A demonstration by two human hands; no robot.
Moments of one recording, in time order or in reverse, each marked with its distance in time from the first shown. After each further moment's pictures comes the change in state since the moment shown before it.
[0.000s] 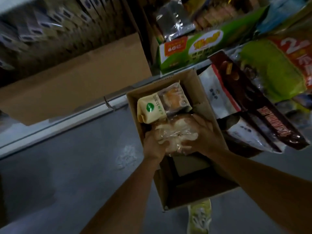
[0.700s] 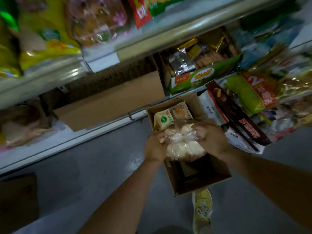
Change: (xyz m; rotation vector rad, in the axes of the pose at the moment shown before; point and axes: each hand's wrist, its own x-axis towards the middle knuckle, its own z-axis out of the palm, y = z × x) left_hand -0.120 0.074 -0.134 -0.244 0.108 0.154; right_hand -0.093 -0.110 -0.142 0.166 0.181 -0.073
